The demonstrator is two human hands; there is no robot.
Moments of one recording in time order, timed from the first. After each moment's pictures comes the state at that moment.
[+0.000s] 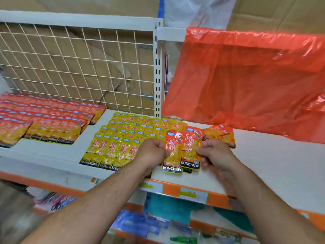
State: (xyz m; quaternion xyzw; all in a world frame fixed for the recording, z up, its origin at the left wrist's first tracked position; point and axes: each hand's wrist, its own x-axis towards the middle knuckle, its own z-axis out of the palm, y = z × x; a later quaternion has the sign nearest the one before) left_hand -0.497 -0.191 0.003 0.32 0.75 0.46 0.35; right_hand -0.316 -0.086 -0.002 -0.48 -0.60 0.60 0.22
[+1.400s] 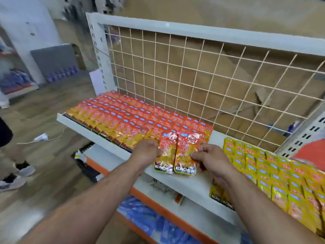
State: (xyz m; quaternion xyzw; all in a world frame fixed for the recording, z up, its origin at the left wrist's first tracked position) left_hand -0.882 -0.381 -0.001 0.21 0.81 0.47 0.29; right_hand -0.728 -0.238 0.005 -0.37 -0.70 0.59 0.14
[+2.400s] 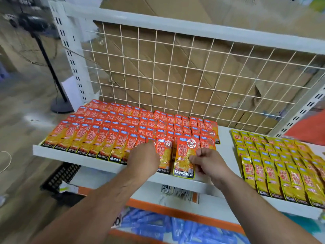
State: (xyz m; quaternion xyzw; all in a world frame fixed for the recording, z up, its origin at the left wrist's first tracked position) left_hand -1.020 -0.409 -0.028 0.49 0.84 0.20 0.09; right_hand -0.828 -0.318 -0.011 -0.50 -0.60 0.59 0.22
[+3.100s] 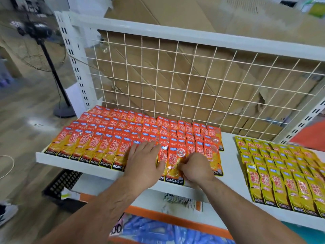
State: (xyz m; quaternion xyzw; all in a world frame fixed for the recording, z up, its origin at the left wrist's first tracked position) left_hand -1.033 -0.421 -0.031 0.59 0.79 0.17 0.01; right_hand -0.880 -0.314 -0.026 -0.56 -0.78 0.27 0.07
